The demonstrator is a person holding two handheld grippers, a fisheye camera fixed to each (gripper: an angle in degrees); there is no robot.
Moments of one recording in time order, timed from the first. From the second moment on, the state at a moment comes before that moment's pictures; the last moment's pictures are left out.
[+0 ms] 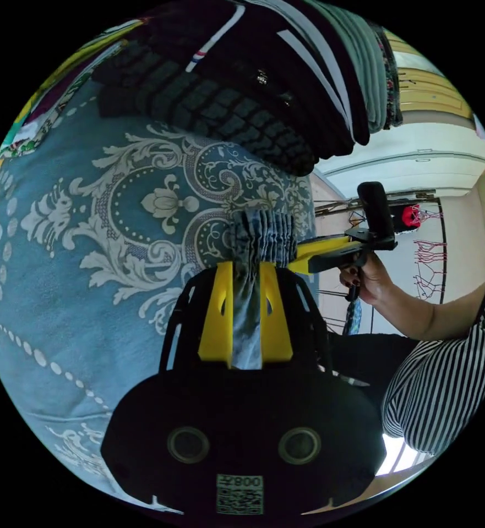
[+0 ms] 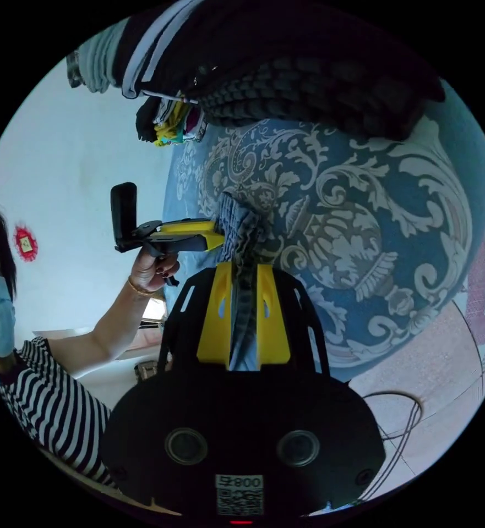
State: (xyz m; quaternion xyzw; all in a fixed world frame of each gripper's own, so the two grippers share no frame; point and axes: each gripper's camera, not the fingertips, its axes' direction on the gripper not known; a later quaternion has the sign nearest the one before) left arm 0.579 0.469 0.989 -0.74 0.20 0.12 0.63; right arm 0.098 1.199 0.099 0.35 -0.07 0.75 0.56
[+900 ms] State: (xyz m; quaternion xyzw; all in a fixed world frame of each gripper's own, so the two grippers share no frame) left arm 0.486 0.371 0.681 -0.64 0.27 0.03 0.72; right arm 0.095 0.902 0.119 0.28 -0.33 0.45 0.78
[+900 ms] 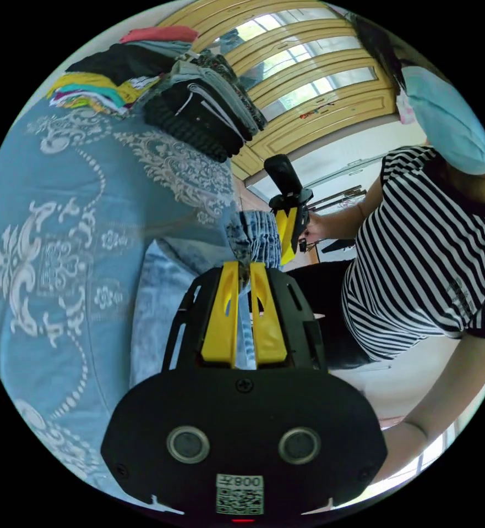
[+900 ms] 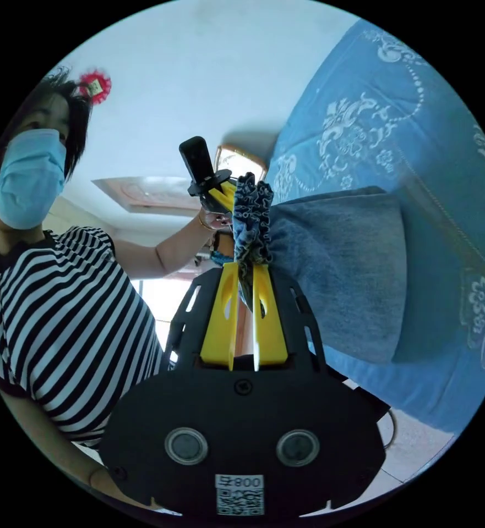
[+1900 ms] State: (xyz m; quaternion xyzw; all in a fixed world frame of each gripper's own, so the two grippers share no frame) left arm 0.351 0.553 0.174 -0.46 -0.05 -0.25 0.85; right arm 0.135 0.501 0.270 -0.09 -0.27 0.25 0.92
